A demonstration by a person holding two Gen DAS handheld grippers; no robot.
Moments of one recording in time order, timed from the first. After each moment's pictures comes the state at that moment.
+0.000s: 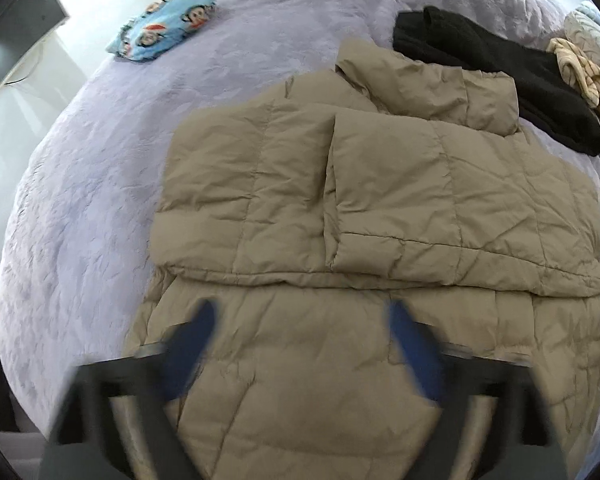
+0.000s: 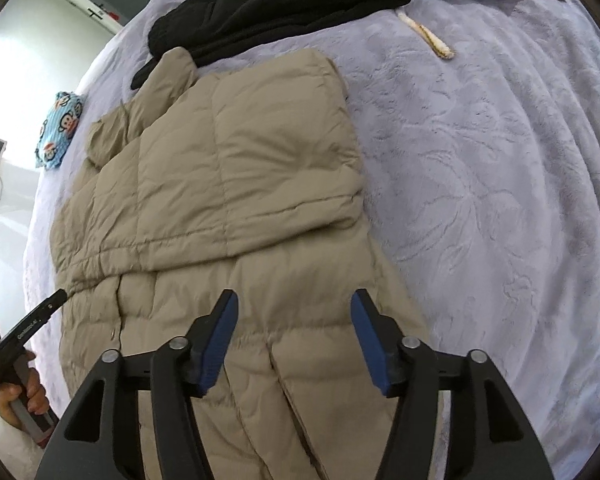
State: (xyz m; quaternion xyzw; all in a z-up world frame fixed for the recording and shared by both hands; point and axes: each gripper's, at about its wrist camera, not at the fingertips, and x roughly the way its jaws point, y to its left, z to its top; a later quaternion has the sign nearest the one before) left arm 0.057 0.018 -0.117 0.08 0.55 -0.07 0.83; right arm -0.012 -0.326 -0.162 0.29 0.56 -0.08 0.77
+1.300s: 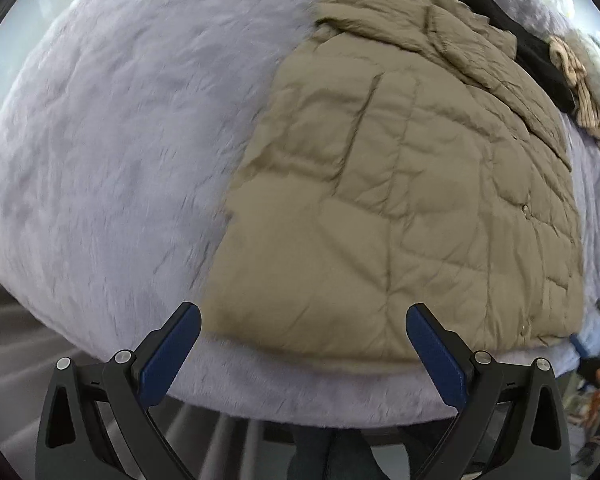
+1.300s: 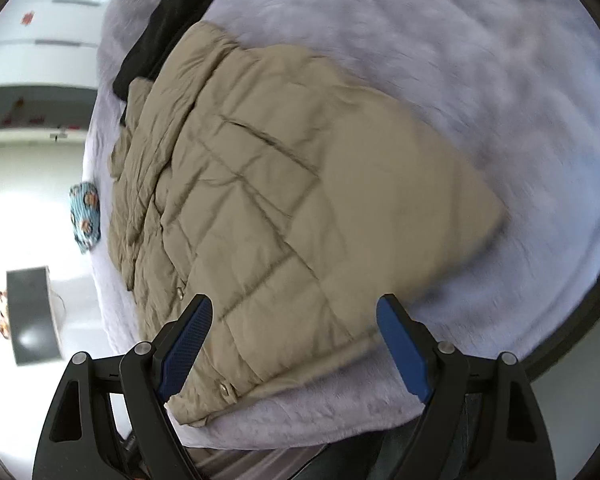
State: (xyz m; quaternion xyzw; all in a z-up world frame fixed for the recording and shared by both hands) left arm -0.124 0.251 -0.143 -0.04 0.67 -0.11 0.73; right arm -0.243 -0.233 -0.167 0.56 0.47 -0.16 0.67
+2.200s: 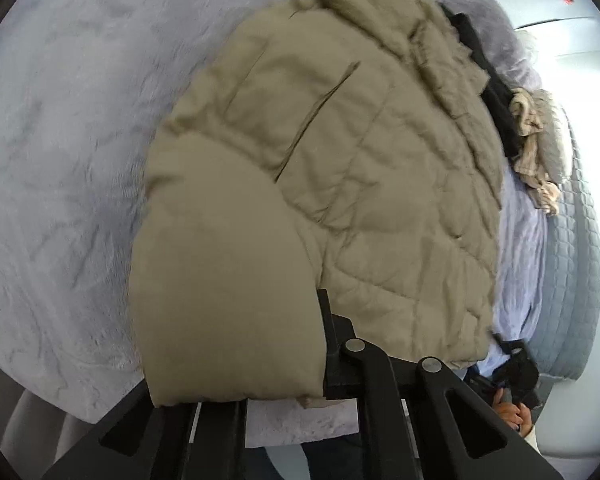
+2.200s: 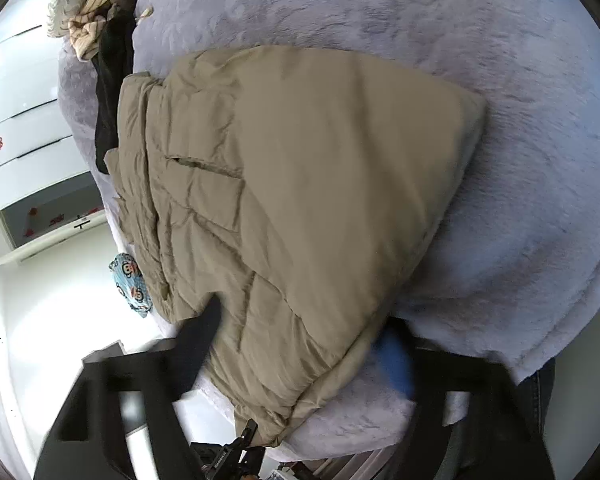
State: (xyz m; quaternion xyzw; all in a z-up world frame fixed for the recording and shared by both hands) left arm -0.097 0.245 -0.174 -0.21 0.68 -0.21 0.67; right arm -0.258 -0.241 -0.232 0.72 0.39 -0.15 0.56
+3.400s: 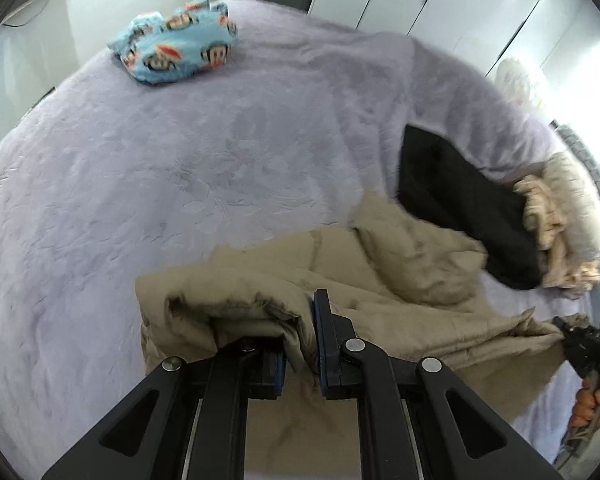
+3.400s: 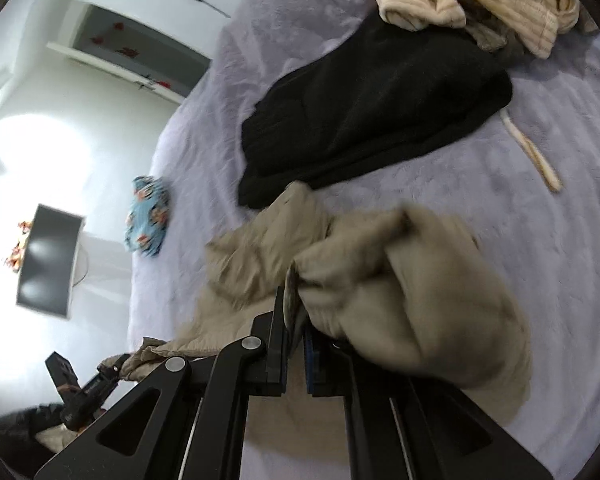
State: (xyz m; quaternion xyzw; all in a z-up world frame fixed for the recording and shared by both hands) left arm 0.224 0.110 -0.059 -0.09 0.54 -0.15 0.83; right arm 0.120 -0.353 -0.077 0.43 0.44 -0.01 0.79
